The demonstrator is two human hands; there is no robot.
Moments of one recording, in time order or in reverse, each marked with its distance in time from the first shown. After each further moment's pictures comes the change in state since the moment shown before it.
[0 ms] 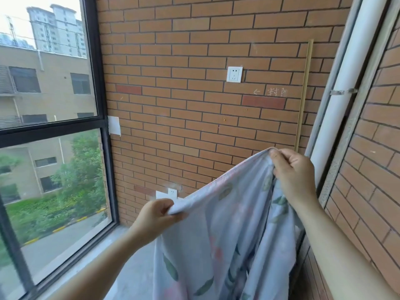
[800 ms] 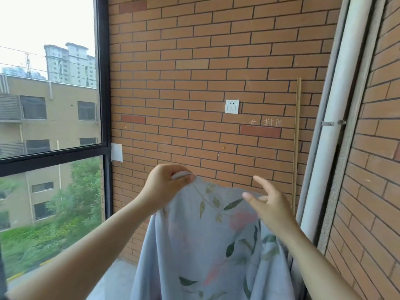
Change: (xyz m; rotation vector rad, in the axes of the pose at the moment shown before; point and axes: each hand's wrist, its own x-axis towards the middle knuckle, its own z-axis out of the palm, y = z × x) left_hand 0.054 0.122 -0.065 -0.008 0.231 0.235; right_hand -0.007 -0.022 0.012 -0.083 -0.303 0.172
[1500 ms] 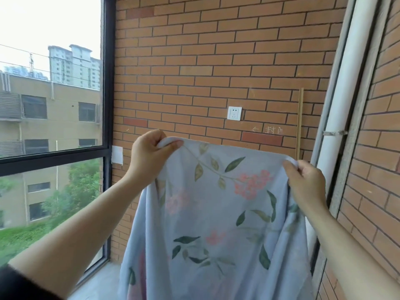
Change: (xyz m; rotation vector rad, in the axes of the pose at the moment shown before) left_hand 0.045 0.002 -0.040 -0.089 0.383 0.111; right_hand 0.056 -0.010 -0.051 -0.027 0.403 -0.127
